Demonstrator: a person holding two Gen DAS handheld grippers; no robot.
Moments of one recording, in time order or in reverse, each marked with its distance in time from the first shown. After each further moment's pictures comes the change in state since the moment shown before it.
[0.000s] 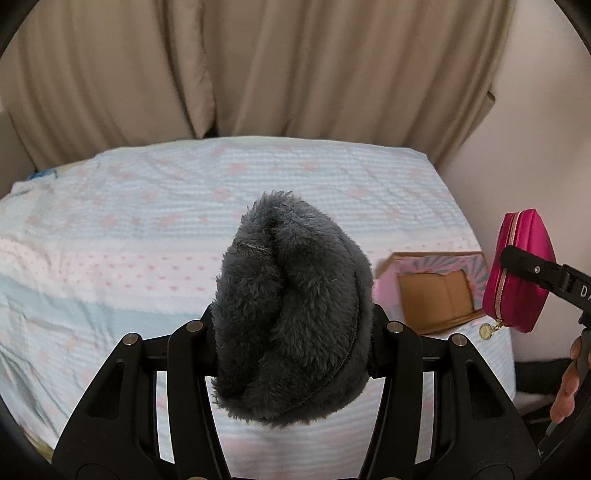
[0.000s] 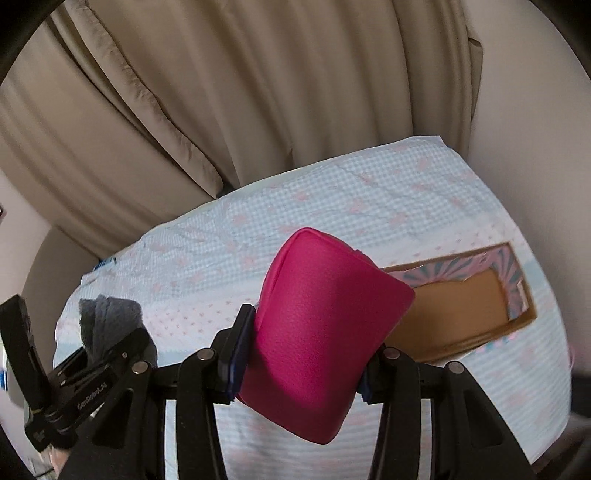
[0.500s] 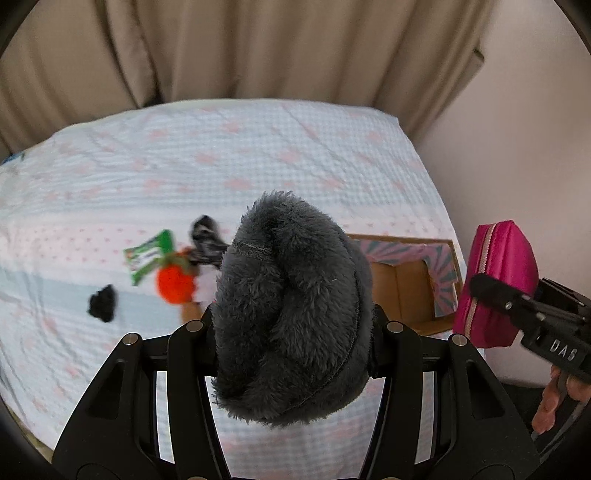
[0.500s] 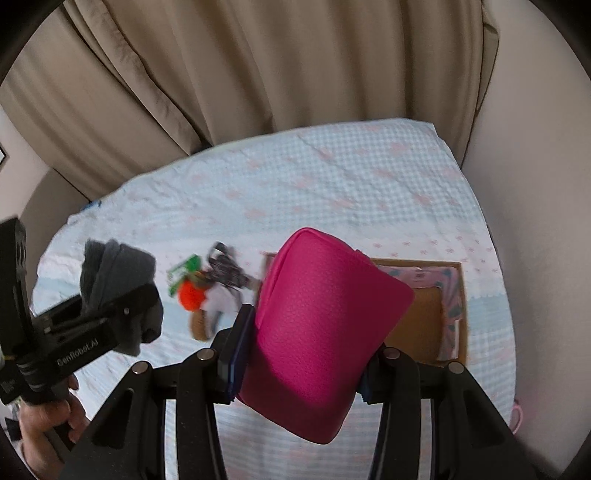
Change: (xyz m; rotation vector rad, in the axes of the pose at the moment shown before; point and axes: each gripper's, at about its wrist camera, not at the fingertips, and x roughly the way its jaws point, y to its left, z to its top) left arm 0.107 -0.187 -0.005 -0.006 0.130 -0.020; right arm 0.030 -0.175 0.022 -0.175 0.151 0.007
